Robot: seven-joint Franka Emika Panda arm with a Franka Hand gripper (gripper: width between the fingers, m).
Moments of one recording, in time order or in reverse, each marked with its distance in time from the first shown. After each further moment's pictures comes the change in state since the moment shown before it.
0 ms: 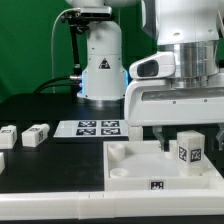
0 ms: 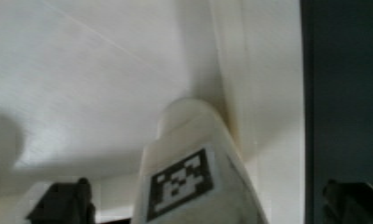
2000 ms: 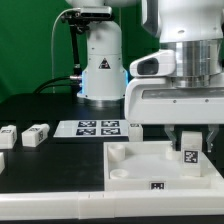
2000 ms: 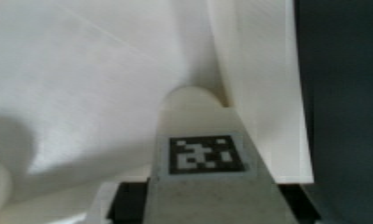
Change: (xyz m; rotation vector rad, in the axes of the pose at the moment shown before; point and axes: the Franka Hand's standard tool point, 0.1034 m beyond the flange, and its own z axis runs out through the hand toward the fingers) arm 0.005 0.000 -0.002 0.000 0.012 0.475
